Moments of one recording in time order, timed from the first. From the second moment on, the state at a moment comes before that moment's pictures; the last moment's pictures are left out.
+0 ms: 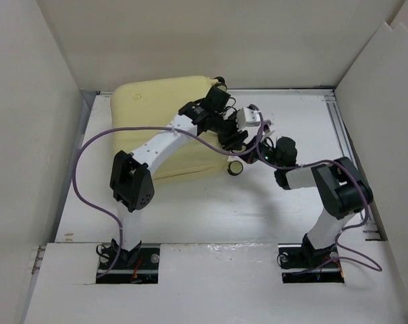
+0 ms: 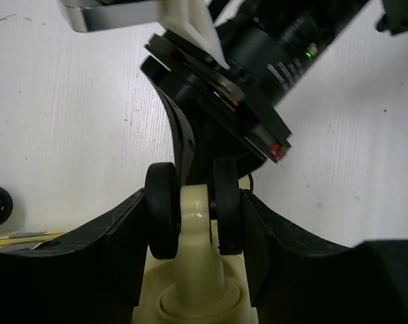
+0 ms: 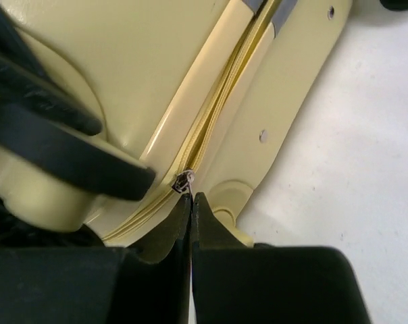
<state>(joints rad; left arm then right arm) -0.69 1.98 1.91 -0.77 0.59 0.59 0.31 1.70 0.62 0.95 -0.55 0.55</state>
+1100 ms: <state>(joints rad) -0.90 1.46 1.39 -0.96 0.50 0.96 0.27 1.84 0.95 0.62 -0.31 0.71</state>
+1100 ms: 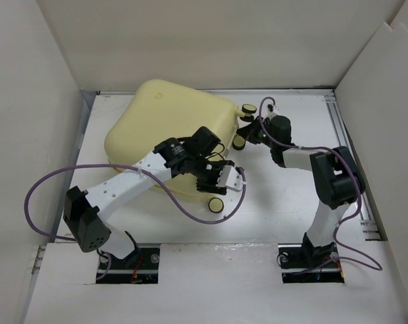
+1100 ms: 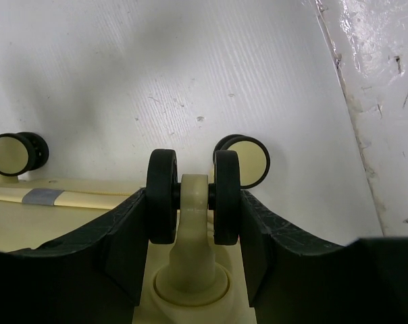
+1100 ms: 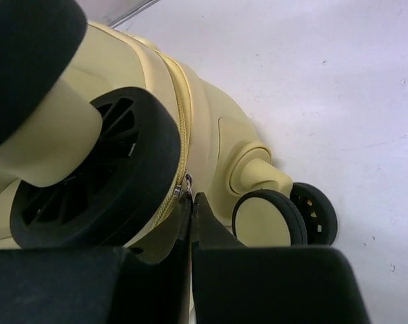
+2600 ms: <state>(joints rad) -0.86 2.07 1.94 -0.57 0.04 0.78 0.19 2.08 0.98 1.15 -0.54 0.74</state>
